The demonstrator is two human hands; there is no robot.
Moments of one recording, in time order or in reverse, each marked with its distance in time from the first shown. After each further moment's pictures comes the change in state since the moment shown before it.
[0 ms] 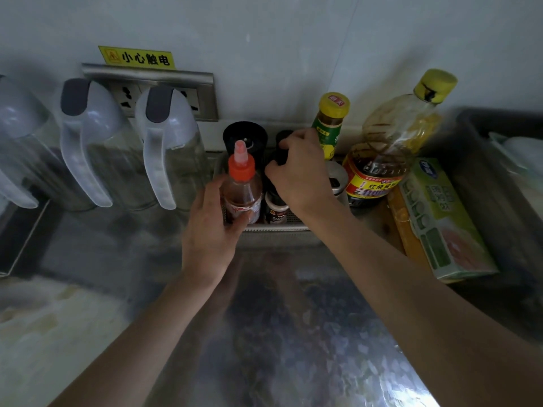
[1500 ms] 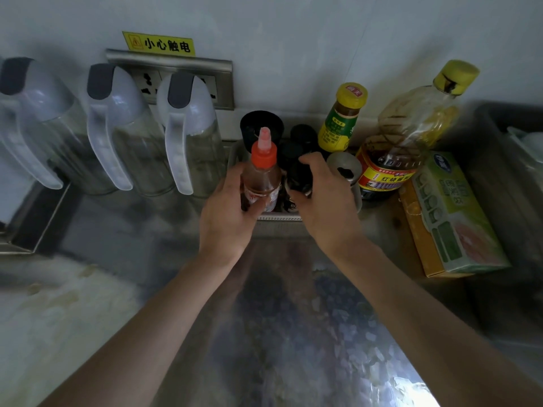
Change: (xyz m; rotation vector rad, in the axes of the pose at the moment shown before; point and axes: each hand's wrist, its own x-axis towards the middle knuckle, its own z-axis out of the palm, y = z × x) left_hand 0.001 0.009 -0.003 -0.025 -0.016 0.034; right_hand -0.051 0.022 0.000 -0.036 -0.034 -0.055
